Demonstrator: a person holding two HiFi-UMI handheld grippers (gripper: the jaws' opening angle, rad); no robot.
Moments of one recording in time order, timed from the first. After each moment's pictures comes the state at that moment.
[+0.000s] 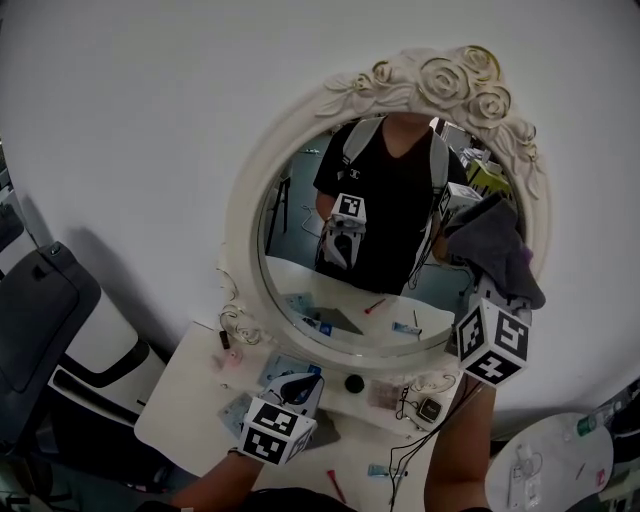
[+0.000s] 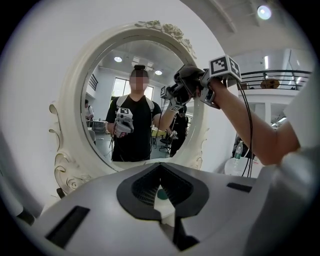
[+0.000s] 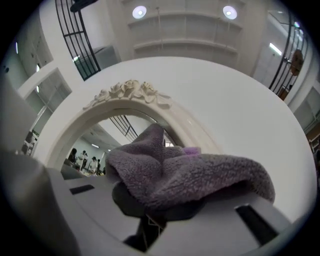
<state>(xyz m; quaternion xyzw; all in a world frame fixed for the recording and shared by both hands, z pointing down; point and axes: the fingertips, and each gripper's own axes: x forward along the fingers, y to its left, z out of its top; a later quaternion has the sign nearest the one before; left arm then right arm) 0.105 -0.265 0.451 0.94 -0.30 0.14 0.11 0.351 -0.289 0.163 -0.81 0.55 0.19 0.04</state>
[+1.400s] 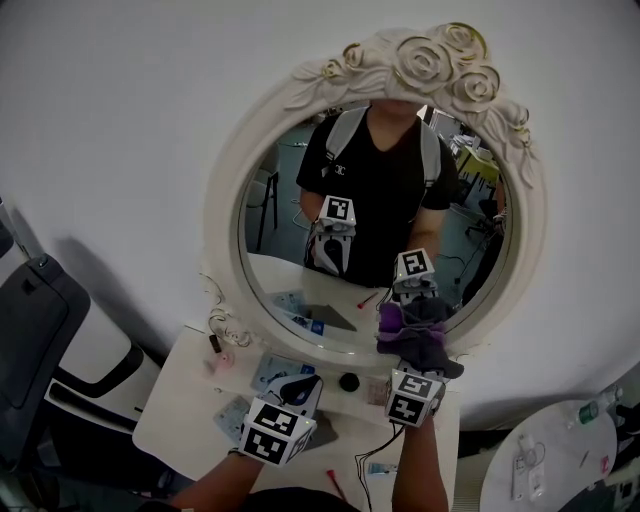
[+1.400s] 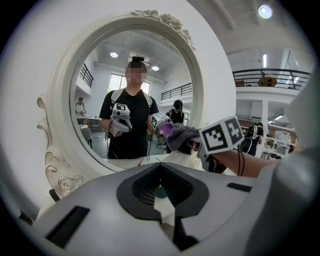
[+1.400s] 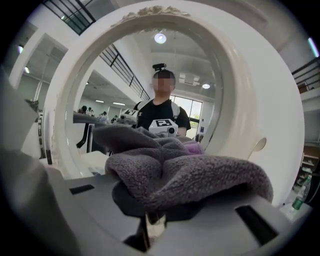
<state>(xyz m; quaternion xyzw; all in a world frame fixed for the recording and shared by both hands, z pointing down) 0.125 -0.272 0.467 0.94 -0.28 0.16 0.11 0.351 -0.299 0.466 -0.82 0.55 -0.04 -0.17</state>
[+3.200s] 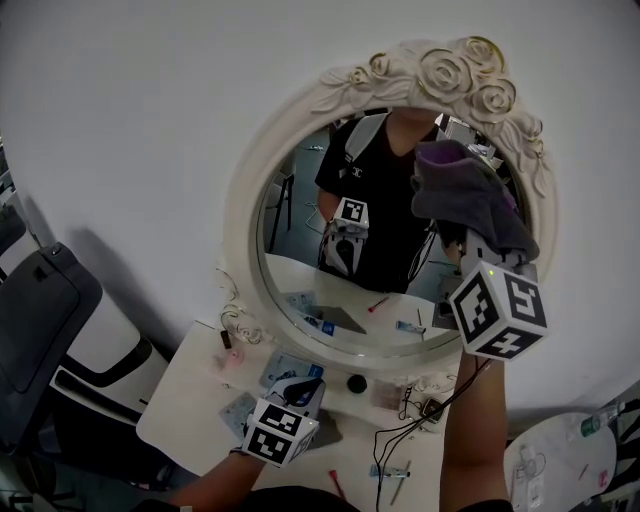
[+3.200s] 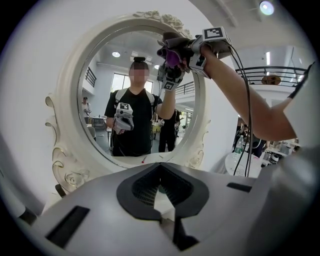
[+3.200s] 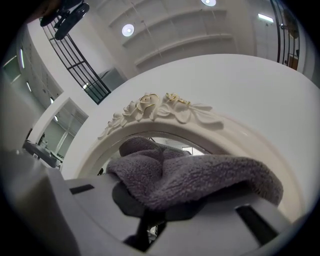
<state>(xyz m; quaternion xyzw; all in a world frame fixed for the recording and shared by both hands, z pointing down) 0.110 -0.268 0.473 0.93 -0.30 0.17 0.11 0.276 -0.327 0.103 -0.71 0.67 0.19 0.10</state>
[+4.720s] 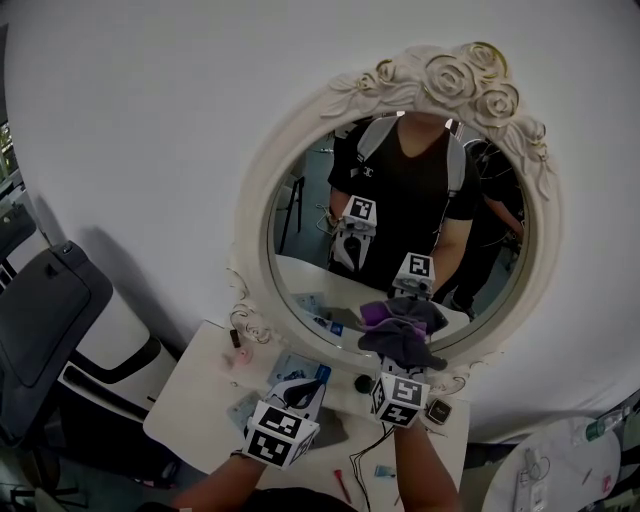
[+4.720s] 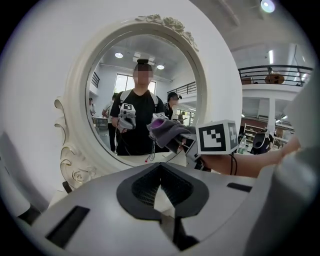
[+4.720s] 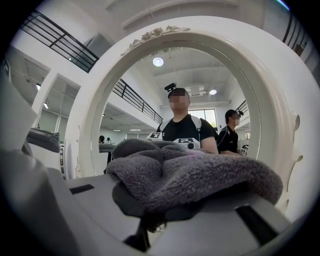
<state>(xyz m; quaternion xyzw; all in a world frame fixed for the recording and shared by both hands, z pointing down) 0.095 -0.263 0.470 0.93 -0.32 0.17 0.11 0.273 -0.338 0.449 -0.75 0.66 0.01 -0.02</state>
